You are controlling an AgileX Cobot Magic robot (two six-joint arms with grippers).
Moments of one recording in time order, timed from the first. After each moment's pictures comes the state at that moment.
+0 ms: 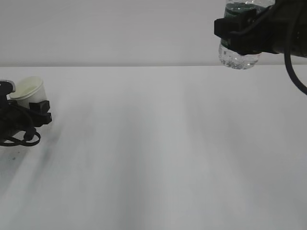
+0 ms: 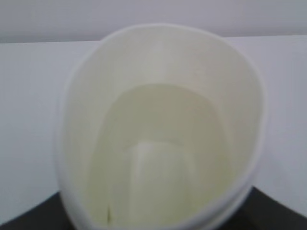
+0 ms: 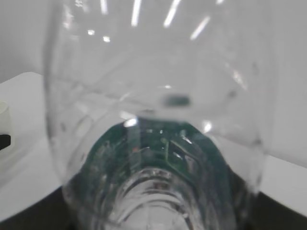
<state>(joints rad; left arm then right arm) -0.06 2.06 -0.68 0.04 -0.99 -0.08 0.32 1.30 -0.84 -0.81 -0.19 0.72</state>
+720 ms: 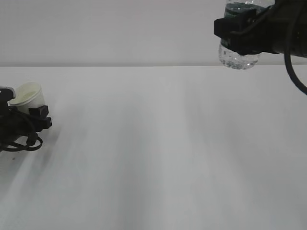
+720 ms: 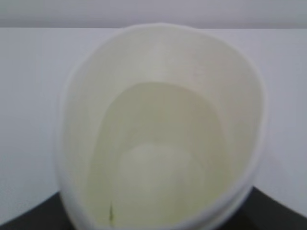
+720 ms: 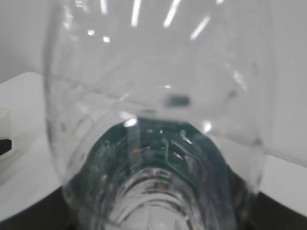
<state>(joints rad) -0.06 2.12 -0.68 0.00 -1.05 -0.08 0.32 1.30 -0.84 -0.81 -0.19 0.73</state>
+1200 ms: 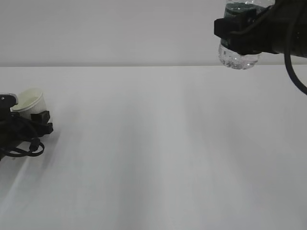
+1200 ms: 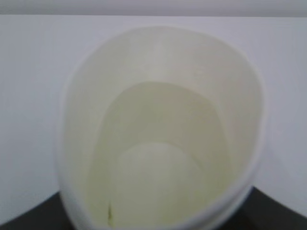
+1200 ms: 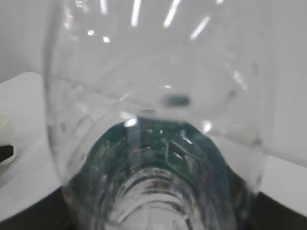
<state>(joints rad) -0.06 2.18 -0.68 0.00 -1.10 -0.08 0.32 1.30 -0.84 -0.81 -0.19 0.73</state>
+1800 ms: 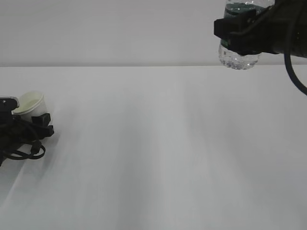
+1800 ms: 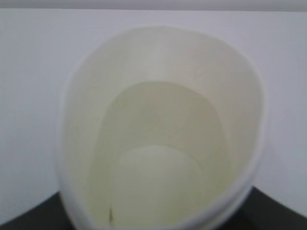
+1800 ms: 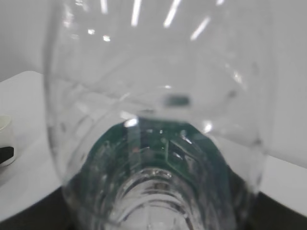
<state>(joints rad) -0.06 2.21 -0.68 0.00 -1.12 -0.08 0.32 1.30 -0.84 -0.82 -0.19 0.73</state>
